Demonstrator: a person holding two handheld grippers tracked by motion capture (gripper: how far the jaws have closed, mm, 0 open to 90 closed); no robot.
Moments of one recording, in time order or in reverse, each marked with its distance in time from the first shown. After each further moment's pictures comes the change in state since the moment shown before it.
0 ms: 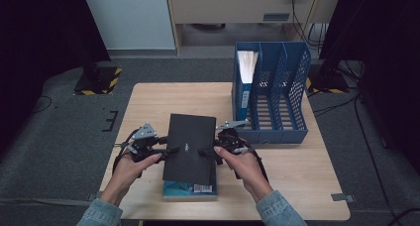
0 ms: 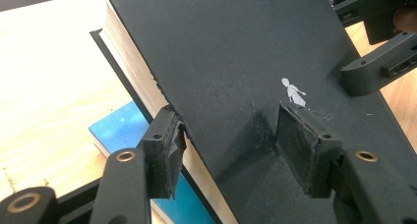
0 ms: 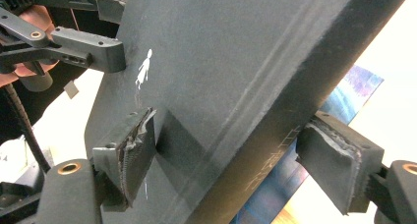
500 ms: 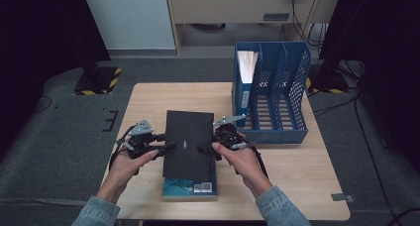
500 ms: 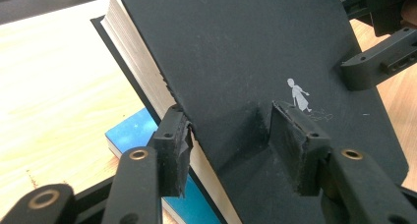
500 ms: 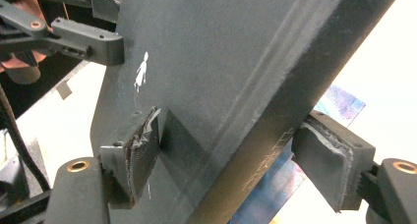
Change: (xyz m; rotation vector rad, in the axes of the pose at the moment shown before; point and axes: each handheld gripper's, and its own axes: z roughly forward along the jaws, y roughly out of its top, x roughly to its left) left arm 0.003 0.011 -0.010 0.004 0.013 0.010; right arm 0.008 0.016 -0.006 0.003 -0.039 -0.059
